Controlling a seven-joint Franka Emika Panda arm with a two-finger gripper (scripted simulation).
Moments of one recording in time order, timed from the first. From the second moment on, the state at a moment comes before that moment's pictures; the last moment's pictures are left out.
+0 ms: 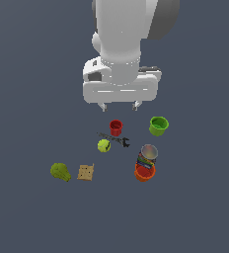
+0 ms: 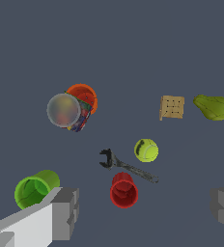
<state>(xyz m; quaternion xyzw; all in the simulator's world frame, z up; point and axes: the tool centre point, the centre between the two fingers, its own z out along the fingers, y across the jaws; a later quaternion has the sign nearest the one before) 0.003 0.017 0.323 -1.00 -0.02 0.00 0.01</state>
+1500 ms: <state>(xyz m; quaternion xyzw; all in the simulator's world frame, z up) 0.014 0.016 0.255 -0.99 -0.11 0.00 0.02</state>
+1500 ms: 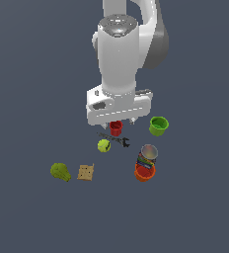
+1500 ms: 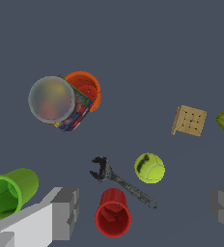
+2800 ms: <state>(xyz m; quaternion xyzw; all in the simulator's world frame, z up) -0.026 -0.054 0.092 -0.96 -0.27 0.00 0.00</state>
